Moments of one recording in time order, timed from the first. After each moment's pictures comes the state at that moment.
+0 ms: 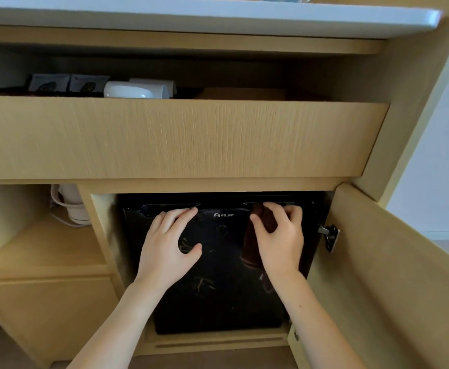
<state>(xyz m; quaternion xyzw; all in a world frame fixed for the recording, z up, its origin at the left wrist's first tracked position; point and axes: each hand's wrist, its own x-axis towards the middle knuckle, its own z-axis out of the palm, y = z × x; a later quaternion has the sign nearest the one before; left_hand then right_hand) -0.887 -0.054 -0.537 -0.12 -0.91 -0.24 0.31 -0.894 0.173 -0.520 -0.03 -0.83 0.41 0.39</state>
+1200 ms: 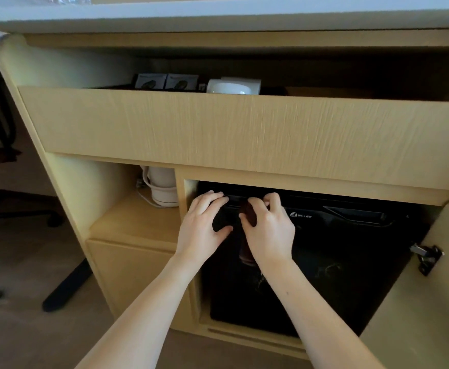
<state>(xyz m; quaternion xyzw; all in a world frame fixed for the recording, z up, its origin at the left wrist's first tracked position) -0.884 -0.129 -0.530 -0.08 -0.90 -0.22 0.37 -0.896 0.030 -0.509 0.14 -0.87 0.28 0.38</state>
